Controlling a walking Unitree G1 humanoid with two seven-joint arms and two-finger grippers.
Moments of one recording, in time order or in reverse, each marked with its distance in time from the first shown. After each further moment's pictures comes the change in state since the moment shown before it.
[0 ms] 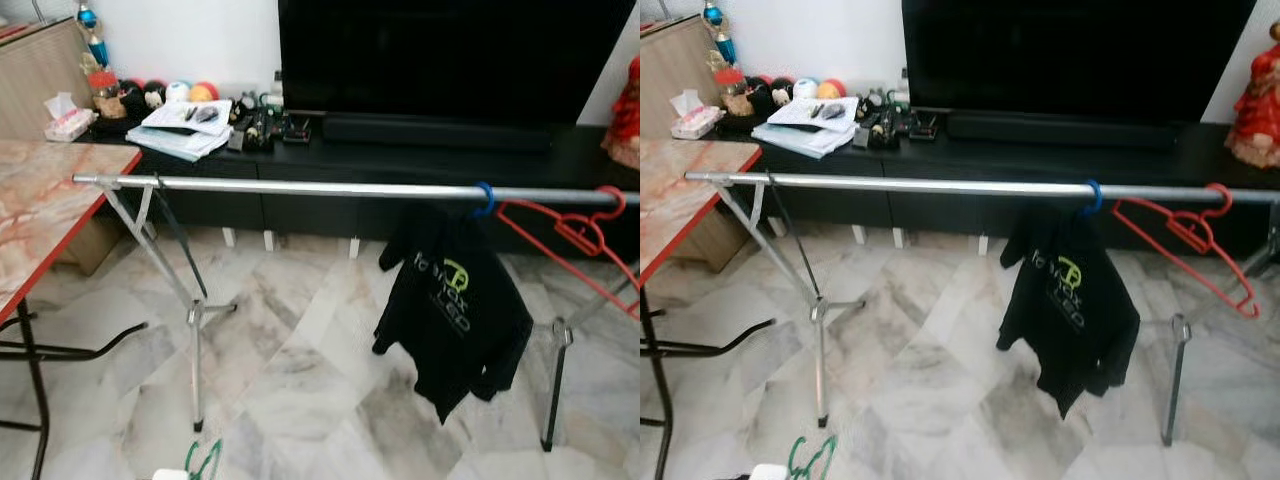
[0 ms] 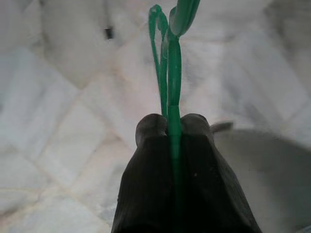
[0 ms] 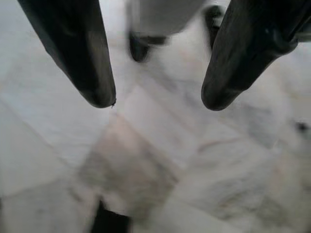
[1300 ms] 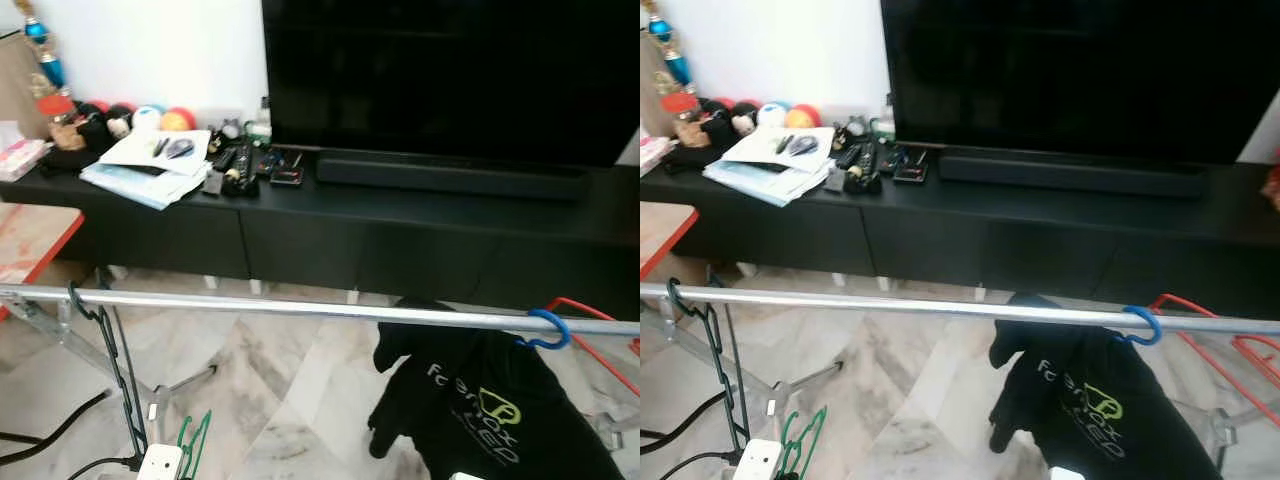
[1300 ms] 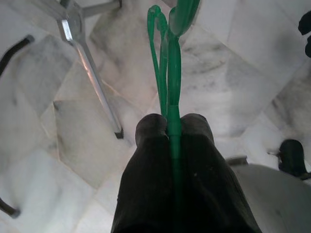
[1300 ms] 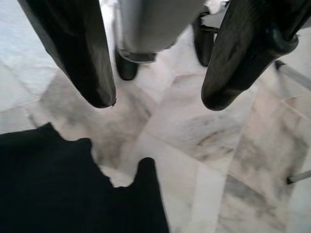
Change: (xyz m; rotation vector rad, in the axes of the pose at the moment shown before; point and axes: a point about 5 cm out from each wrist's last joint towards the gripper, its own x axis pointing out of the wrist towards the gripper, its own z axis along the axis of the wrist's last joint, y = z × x) left arm 0.008 -0.007 0.026 0.041 -0.086 -0.011; right arm 0.001 0.001 -0.001 -0.007 0.018 0.000
